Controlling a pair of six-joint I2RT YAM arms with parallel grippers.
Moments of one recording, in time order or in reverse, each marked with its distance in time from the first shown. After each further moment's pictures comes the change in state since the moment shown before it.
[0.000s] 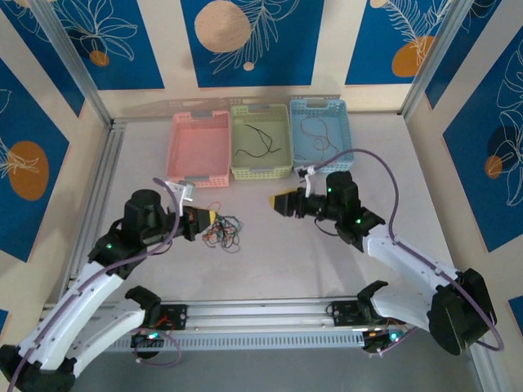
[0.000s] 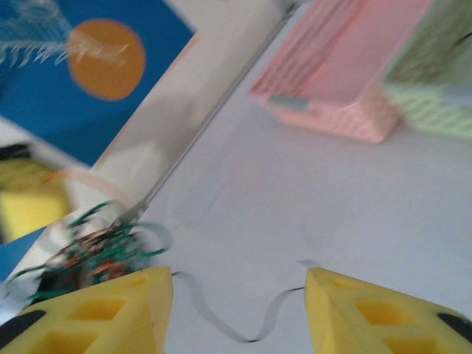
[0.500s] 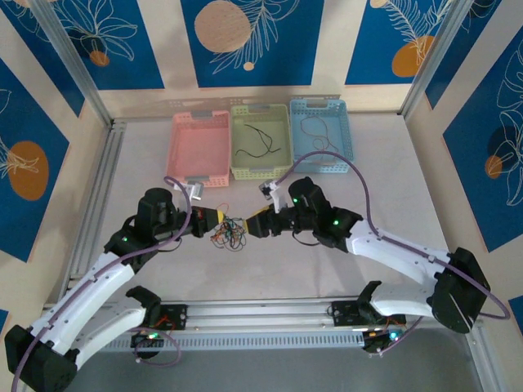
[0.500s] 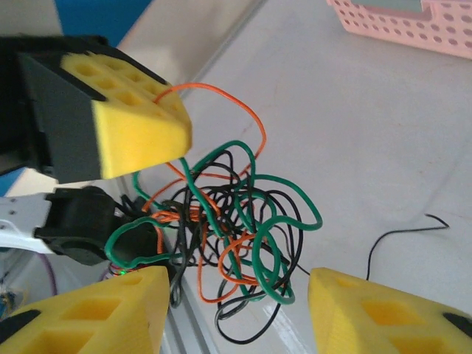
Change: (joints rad) left arm 0.000 0.075 -0.072 0.138 0.037 -0.075; right arm 0.289 0.132 0.175 -0.227 0.173 -0.062
